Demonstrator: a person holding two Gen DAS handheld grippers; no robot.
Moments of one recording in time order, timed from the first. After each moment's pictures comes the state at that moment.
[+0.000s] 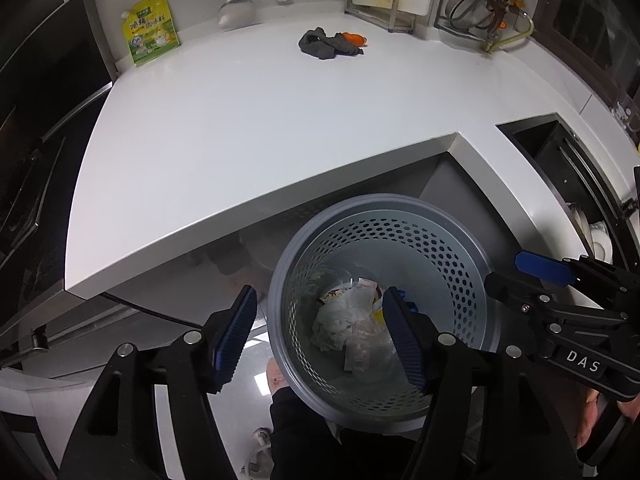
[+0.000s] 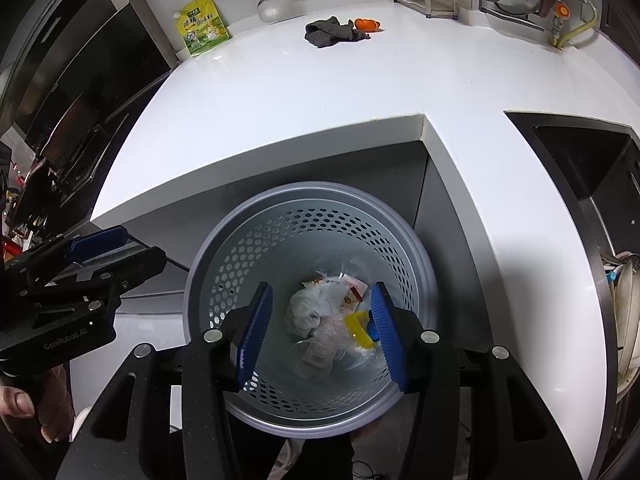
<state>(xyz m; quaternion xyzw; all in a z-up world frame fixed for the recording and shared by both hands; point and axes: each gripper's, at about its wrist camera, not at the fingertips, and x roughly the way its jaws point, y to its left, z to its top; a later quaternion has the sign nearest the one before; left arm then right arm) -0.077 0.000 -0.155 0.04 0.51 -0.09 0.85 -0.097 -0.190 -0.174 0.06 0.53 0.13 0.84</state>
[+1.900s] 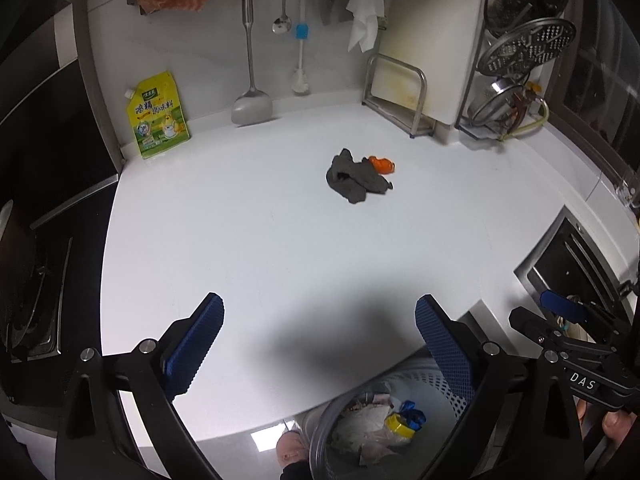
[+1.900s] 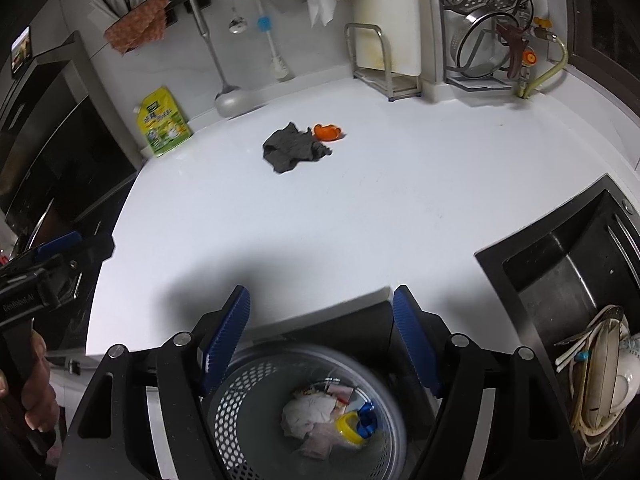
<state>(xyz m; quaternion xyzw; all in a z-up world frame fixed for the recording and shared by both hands) 0.055 0.027 -0.063 0.02 0.42 -0.09 0.90 0.011 -0.213 -0.107 0.10 0.44 0.05 0.89</state>
